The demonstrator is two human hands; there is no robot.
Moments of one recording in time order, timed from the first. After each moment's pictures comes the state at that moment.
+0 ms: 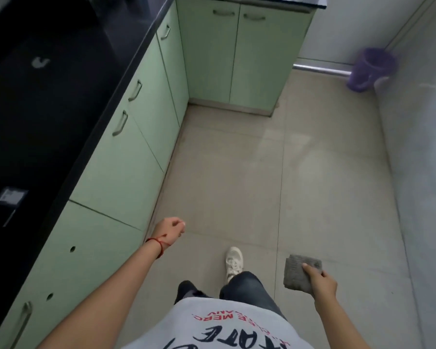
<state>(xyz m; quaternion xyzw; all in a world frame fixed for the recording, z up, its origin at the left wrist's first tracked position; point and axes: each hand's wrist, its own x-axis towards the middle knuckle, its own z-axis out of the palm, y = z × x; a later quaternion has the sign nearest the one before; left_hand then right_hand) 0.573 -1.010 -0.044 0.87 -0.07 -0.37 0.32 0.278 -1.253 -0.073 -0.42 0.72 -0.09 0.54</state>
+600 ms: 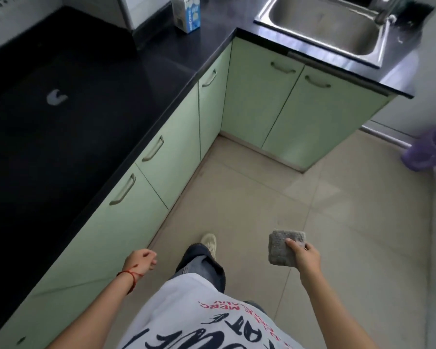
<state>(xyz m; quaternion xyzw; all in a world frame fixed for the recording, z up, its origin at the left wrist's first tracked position) 0.795 -1.077 -0.087 0.83 0.23 -0.35 0.38 0.686 -1.456 -0.053 -0.57 0.57 -0.03 0.59</state>
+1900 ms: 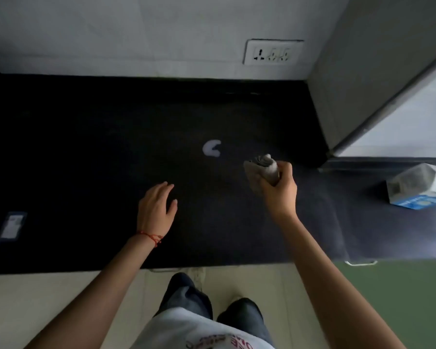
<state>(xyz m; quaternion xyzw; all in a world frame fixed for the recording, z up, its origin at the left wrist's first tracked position) 1.079 -1.021 0.020 0.89 0.39 0.07 0.23 1.281 -1.190 0.066 -0.83 -0.15 0.13 0.52</state>
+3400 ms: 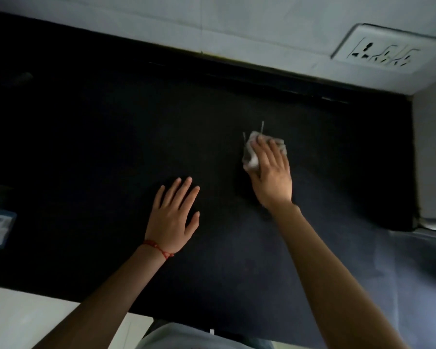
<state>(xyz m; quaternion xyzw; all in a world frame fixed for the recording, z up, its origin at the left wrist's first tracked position) 1.109 -0.956 -0.023 0.93 0.35 -0.07 0.11 1.339 -1.017 -0.012 -0.85 -0.48 0.12 0.19</state>
